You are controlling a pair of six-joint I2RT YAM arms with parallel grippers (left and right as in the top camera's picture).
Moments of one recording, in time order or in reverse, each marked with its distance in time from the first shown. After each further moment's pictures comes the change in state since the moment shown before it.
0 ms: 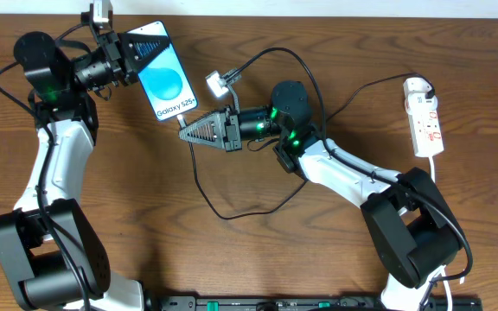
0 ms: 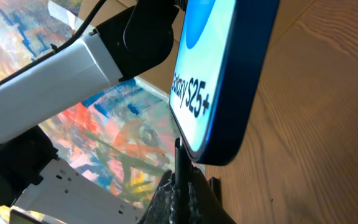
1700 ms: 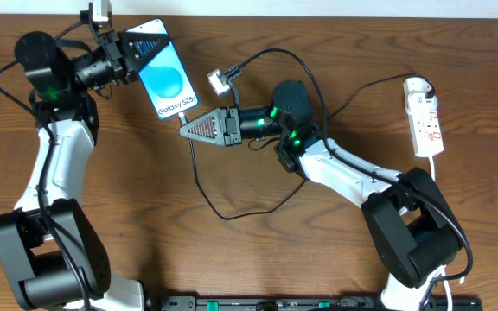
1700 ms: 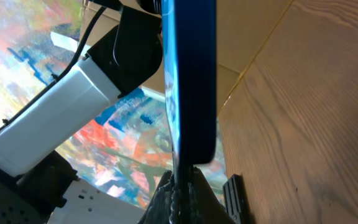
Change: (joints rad) left arm -0.011 0.000 0.000 0.006 -0.024 0.024; right arm -0.006 0.000 0.000 0.002 0.018 0.181
